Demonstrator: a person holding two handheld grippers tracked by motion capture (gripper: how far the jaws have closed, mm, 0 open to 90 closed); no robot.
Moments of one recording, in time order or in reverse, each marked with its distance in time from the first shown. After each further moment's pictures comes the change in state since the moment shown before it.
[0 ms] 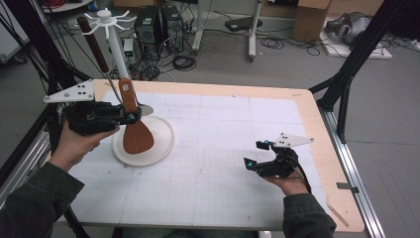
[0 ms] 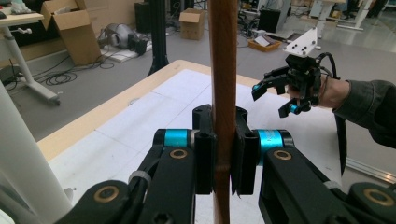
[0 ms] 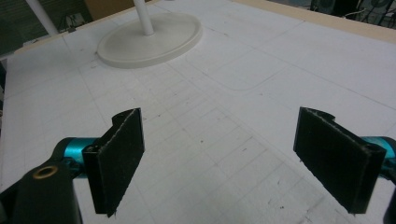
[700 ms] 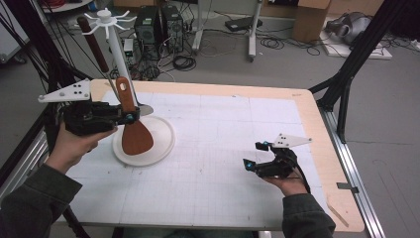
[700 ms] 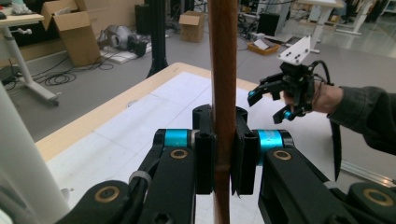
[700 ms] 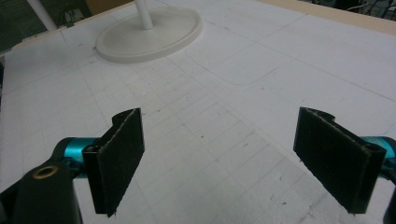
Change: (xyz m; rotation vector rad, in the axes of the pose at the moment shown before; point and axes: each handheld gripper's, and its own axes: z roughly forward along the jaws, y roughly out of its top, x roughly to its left) left arm -0.005 0.005 -0.005 -0.014 -0.003 -0.016; right arm 0.000 -0.002 0.003 0.018 0.002 0.001
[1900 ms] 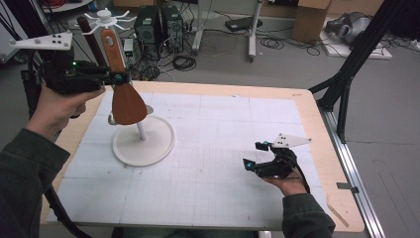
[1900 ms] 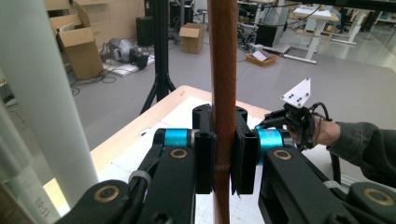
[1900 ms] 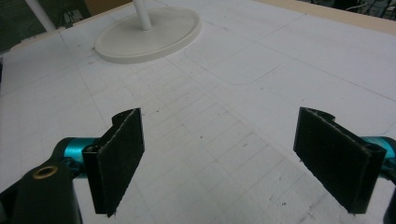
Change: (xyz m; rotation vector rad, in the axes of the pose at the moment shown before) left arm 0.034 0.074 -0.014 -0.024 -0.014 -0.001; right arm 0.000 -0.001 0.001 -0.002 -0.003 0.007
